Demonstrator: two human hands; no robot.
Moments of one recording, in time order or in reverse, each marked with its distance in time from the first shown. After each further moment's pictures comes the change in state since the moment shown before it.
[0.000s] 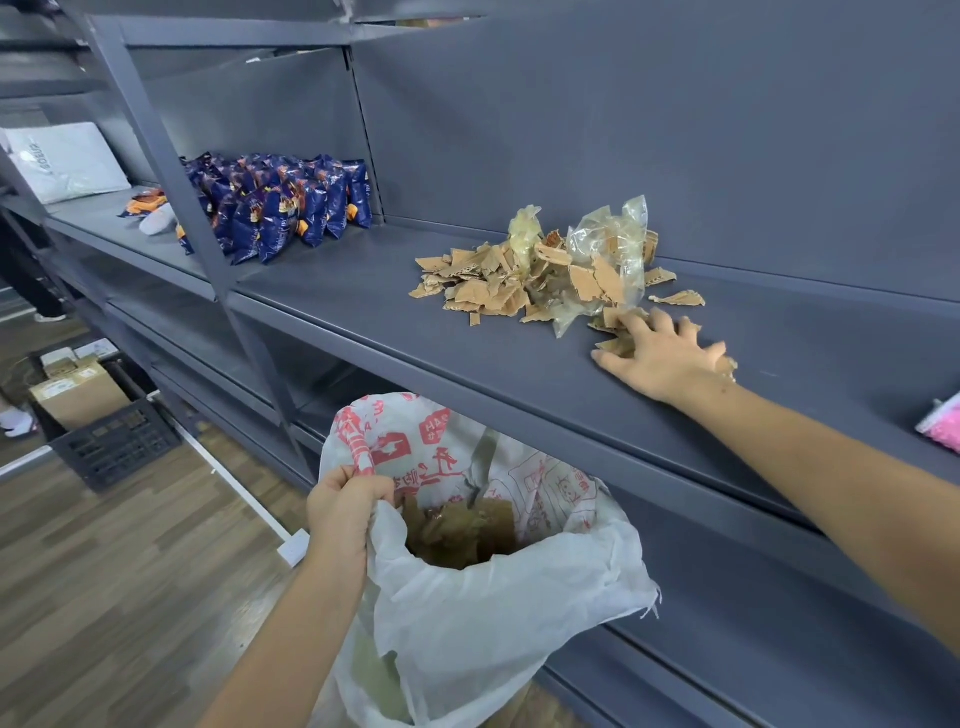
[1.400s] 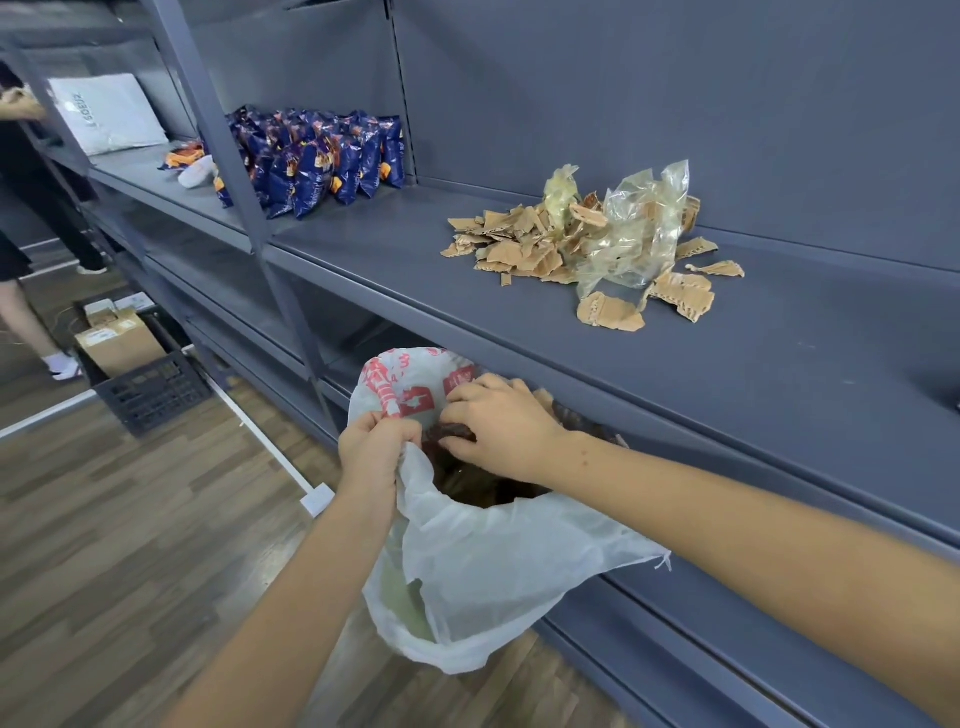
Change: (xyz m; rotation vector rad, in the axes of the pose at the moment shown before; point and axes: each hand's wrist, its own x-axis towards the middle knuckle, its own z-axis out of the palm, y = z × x) left_hand -0.012 0.007 -0.005 0.053 -0.026 -0.003; right_hand -0.105 -0.128 0.052 -0.089 -0.111 -0.817
